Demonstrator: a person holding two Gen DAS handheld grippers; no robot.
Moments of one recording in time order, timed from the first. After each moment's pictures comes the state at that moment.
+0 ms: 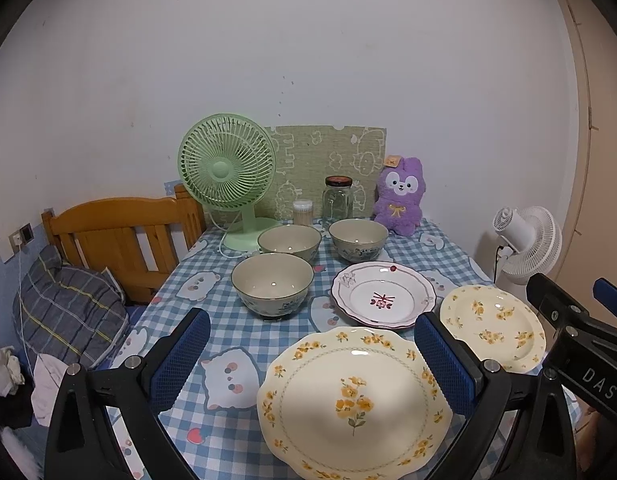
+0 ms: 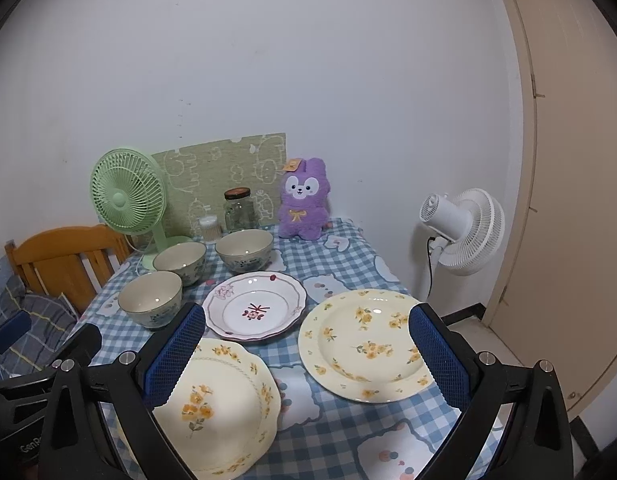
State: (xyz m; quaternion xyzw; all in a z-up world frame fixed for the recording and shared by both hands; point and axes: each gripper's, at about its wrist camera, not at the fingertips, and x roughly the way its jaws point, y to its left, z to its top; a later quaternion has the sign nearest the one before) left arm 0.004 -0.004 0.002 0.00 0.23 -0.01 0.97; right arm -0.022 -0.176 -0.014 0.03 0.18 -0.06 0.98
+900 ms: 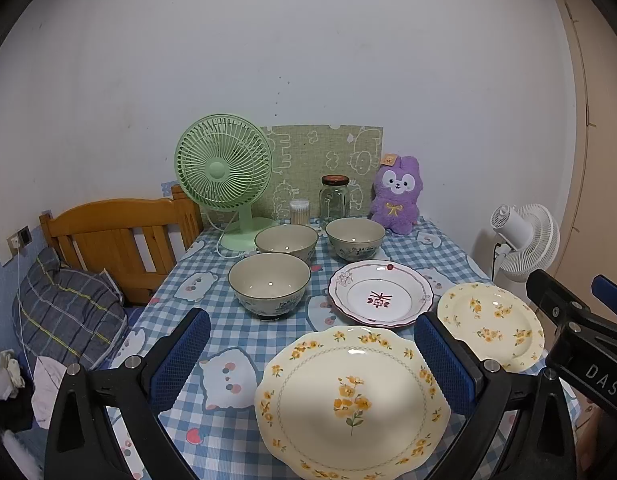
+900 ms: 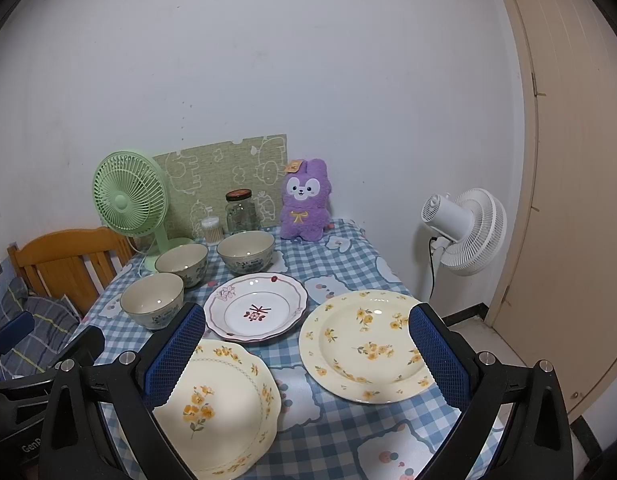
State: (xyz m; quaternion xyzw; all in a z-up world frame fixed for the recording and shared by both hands) left arm 0.004 -0.006 0.000 0.01 0.24 -0.01 0.97; right arm -0.022 -0.180 -0.013 0.04 0.18 -0.05 0.98
